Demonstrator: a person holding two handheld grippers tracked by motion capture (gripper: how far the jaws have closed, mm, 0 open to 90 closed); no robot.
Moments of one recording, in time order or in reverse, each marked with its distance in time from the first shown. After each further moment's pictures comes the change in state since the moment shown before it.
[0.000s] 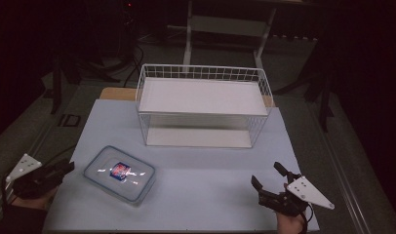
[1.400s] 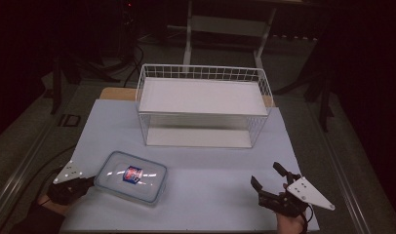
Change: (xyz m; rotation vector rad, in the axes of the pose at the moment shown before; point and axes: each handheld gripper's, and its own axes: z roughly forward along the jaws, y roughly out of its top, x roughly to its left) left arm -0.053 -0.004 0.036 0.229 -0.188 0.198; right arm 0.001 0.001 -0.002 -0.012 0.014 -0.005
